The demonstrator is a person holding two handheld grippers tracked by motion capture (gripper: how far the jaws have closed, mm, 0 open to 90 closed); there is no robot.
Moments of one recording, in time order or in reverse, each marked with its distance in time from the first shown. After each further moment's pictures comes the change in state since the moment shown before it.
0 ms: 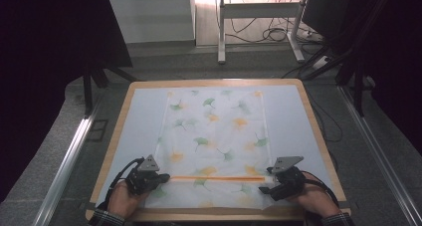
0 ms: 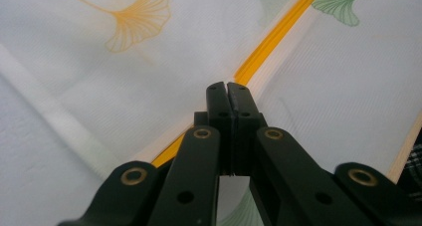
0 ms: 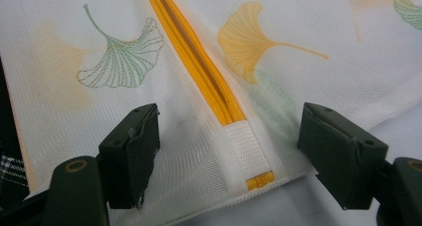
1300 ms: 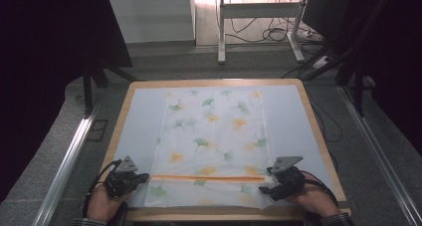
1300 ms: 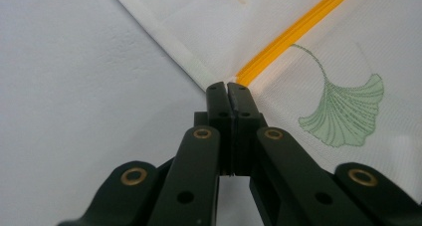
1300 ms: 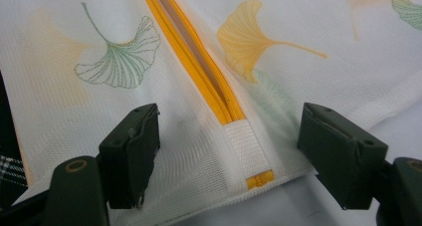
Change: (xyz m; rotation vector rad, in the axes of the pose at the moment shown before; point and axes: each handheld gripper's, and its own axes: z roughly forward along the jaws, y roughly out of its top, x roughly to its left) left arm 0.025 -0.037 -0.030 0.012 0.105 -0.089; right arm 0.001 0.001 0.000 0.010 -0.004 0.004
